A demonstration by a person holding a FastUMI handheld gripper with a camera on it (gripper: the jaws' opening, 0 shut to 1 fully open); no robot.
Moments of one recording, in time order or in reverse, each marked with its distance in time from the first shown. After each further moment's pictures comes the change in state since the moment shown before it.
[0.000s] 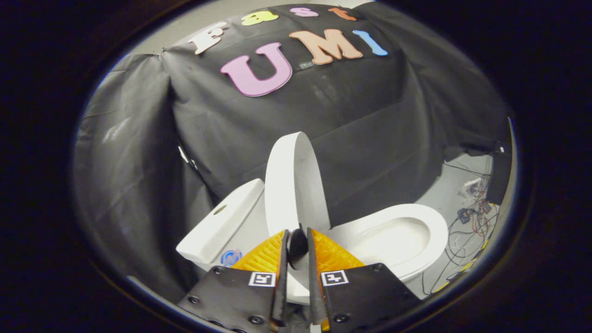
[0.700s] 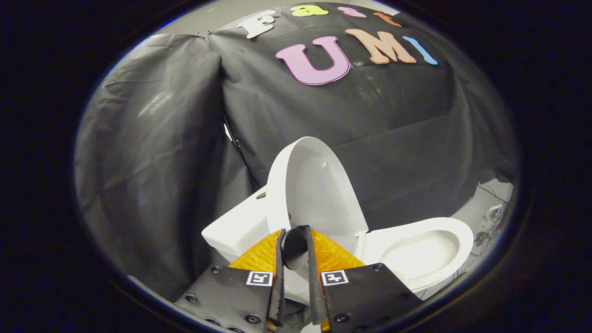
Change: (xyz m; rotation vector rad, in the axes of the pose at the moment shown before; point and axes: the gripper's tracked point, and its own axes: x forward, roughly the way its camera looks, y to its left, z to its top) arm 0.011 0.044 -0.016 -0.130 0.012 0.197
